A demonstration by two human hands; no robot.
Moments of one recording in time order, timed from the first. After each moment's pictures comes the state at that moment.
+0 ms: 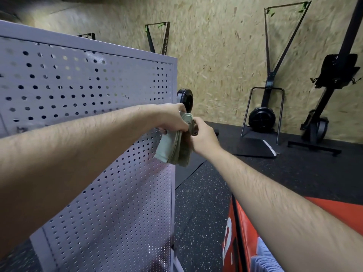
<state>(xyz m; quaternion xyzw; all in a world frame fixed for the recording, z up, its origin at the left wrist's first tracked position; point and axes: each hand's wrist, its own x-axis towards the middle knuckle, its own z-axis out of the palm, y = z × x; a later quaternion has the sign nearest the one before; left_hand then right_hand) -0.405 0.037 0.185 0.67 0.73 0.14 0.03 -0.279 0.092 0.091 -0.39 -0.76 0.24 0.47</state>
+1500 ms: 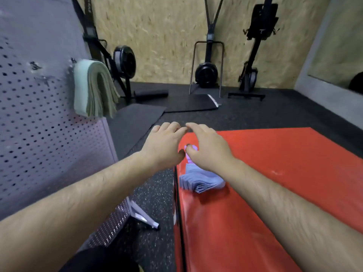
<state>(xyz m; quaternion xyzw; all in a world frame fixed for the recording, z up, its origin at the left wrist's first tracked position) -0.218 -0.055 0.001 0.84 0.51 0.14 -0.15 -0.055 -0.070 -0.004 -0.59 -0.77 0.00 0.26</state>
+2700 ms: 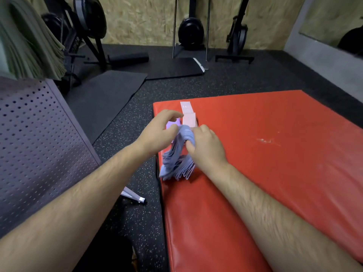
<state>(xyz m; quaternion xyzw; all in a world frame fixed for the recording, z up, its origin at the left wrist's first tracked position) -0.166 -0.007 -0.097 0.77 0.45 0.35 0.30 -0.010 -0.058 -0.124 -0.66 -0.70 -0.01 0.26</state>
